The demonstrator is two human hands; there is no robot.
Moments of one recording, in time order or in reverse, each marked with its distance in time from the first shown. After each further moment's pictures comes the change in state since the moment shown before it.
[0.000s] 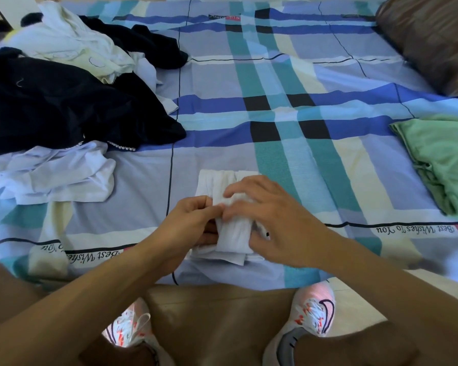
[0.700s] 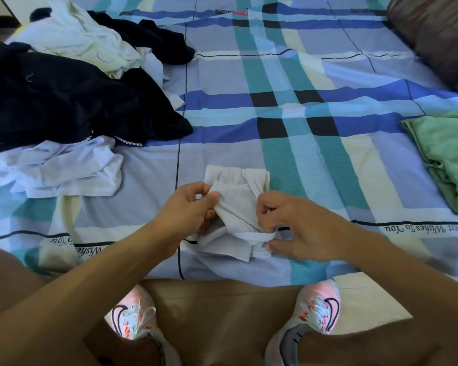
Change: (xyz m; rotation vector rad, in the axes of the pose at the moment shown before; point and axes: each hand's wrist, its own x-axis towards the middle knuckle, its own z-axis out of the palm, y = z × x) left_hand 0.007 0.004 -0.015 0.258 0.117 0.090; right_hand -0.016 0.023 -0.007 0.135 -0.178 0.022
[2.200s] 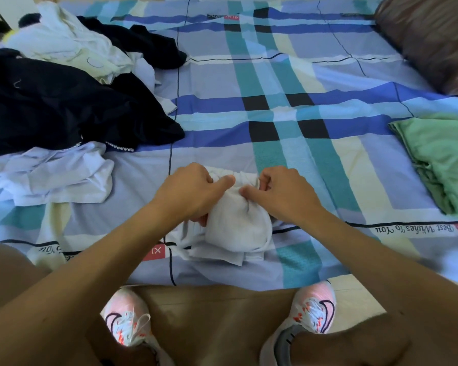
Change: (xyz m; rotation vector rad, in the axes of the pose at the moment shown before) left_hand 0.025 0.044 0.009 0.742 0.151 0.117; right_hand 0.048 0.010 -0.003 0.005 0.330 0.789
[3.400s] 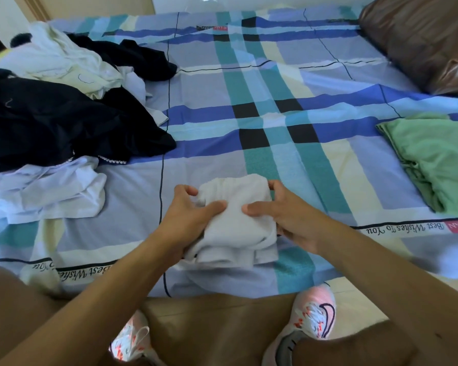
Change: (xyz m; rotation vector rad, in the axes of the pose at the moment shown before) left_hand -0.014 -0.012 0.031 -0.703 -0.044 -0.196; right_hand -0.030 0.007 -0.015 1.057 -0.356 0.330
